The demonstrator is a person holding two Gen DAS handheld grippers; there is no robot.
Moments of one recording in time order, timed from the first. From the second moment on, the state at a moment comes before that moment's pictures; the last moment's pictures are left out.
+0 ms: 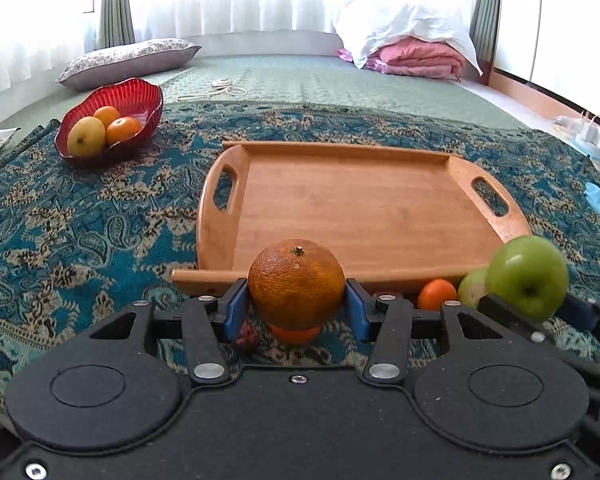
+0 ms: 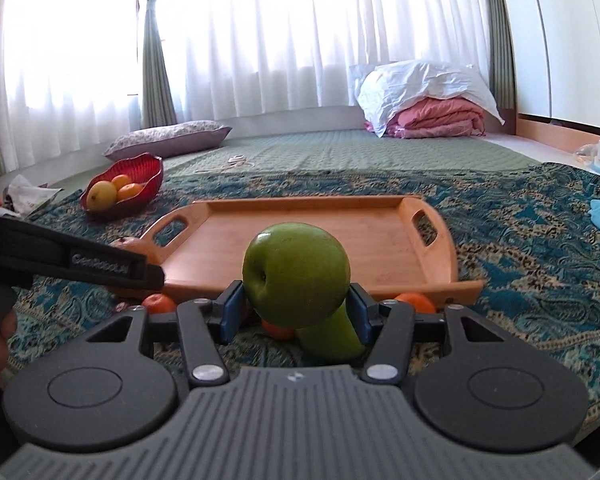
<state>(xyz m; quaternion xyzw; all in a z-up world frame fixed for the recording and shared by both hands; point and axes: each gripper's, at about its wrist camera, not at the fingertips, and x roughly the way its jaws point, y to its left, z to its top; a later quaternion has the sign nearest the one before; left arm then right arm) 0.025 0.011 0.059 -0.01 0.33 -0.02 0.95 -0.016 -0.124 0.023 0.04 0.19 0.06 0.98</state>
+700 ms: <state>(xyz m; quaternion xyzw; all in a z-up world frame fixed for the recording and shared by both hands) 0.109 0.034 0.046 -0.05 0.33 -0.01 0.94 0.071 -0.172 0.011 0.07 0.23 0.00 0.97</state>
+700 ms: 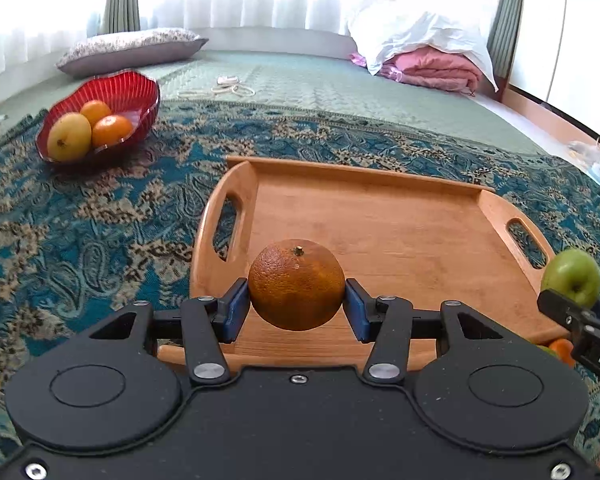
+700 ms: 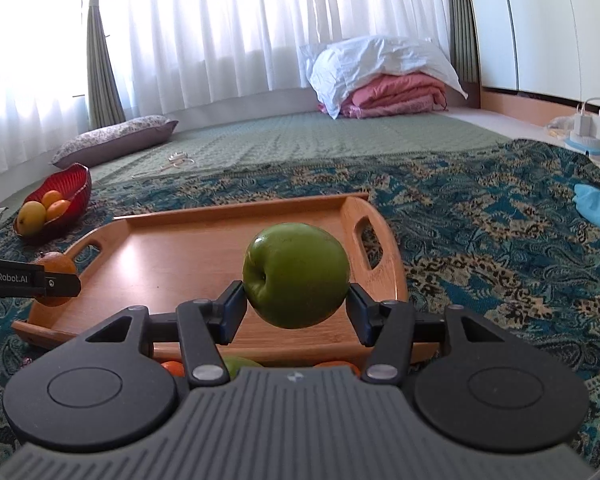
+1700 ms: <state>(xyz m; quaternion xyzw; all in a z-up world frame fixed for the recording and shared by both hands) 0.122 0.021 0.023 0.00 0.35 0.00 0.94 0.078 -0.163 0.001 0.04 0.27 0.00 0.96</state>
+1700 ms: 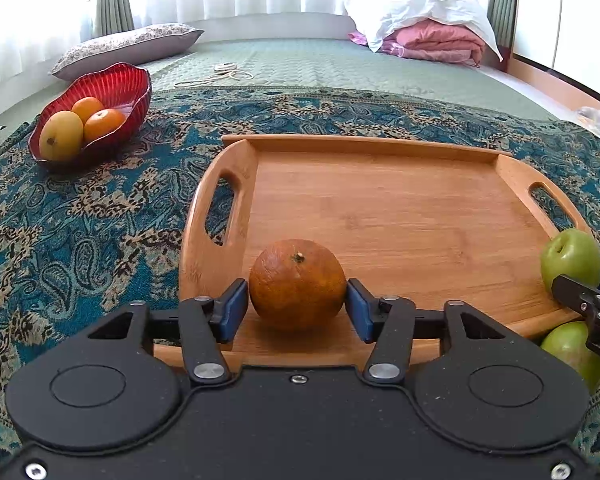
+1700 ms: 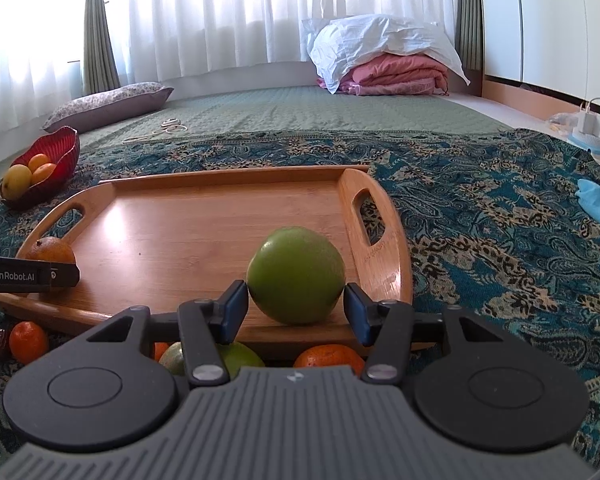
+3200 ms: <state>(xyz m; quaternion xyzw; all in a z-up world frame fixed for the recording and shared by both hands) 0.048 0.024 0.027 -0.02 0.31 0.00 0.95 0.022 -0.137 -0.003 -0.01 0.21 0.04 0.98</state>
